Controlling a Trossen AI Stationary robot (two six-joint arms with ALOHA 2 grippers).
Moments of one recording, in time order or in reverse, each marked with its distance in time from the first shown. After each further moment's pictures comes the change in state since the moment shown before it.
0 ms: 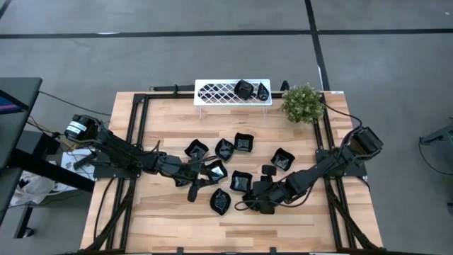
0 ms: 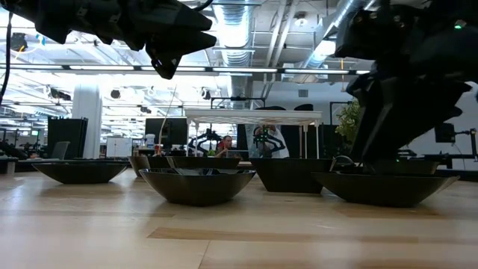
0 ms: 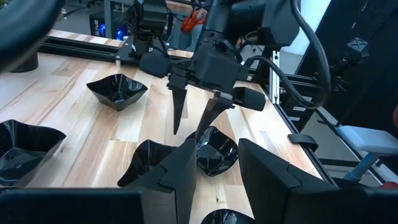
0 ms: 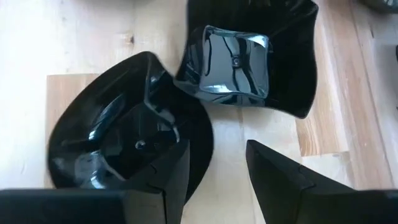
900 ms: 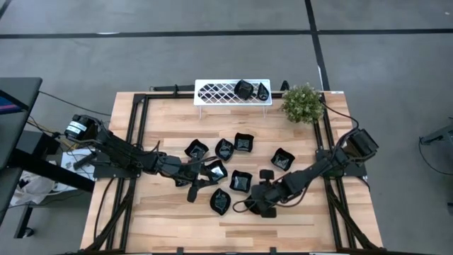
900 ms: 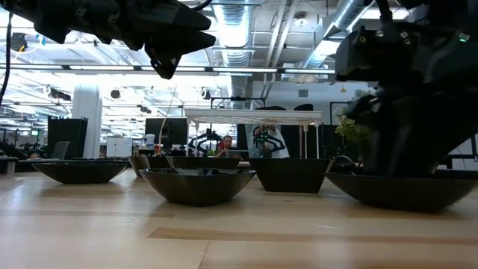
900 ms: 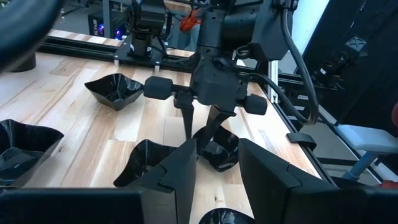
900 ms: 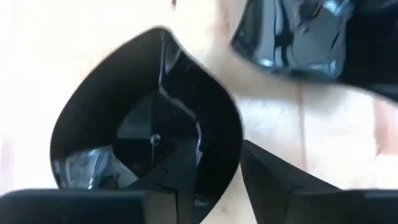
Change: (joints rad) left arm -0.005 0.000 -0.001 0.000 0.000 0.000; right arm -0.020 0.059 0.000 0.039 -0.196 -0.019
